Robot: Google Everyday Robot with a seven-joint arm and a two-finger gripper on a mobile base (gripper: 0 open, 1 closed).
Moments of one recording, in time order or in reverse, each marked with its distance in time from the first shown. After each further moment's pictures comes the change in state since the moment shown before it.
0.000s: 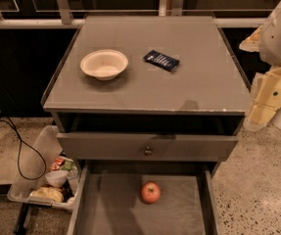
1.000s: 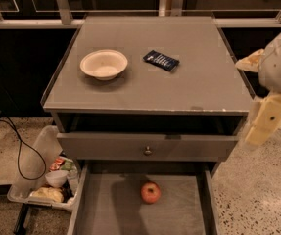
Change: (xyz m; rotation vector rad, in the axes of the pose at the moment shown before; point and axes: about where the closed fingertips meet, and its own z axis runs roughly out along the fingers) arm 0.005 0.021 0.030 -0.019 -0.103 -0.009
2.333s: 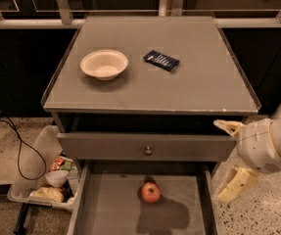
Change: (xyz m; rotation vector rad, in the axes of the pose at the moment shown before) arm 0.031 0.070 0.125 -0.045 -0.300 0.046
